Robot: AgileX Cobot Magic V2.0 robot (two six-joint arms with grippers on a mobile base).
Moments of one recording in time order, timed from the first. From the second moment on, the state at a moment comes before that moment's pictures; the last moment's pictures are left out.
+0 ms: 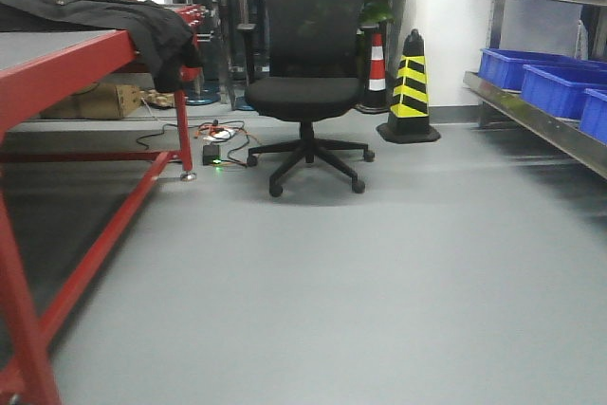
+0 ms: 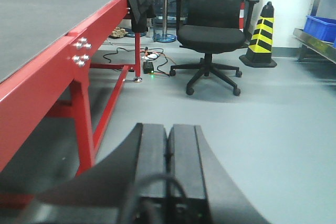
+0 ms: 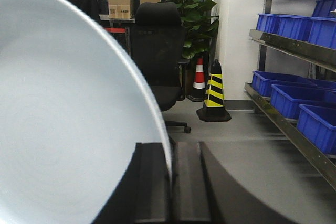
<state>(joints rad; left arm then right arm) -0.02 -0.01 0.03 -0.13 0.05 0.16 0.03 0.27 -0.43 0.06 0.15 0.01</state>
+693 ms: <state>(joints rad) -0.02 -0.01 0.03 -0.13 0.05 0.16 0.03 0.27 -0.43 0.06 0.15 0.01</state>
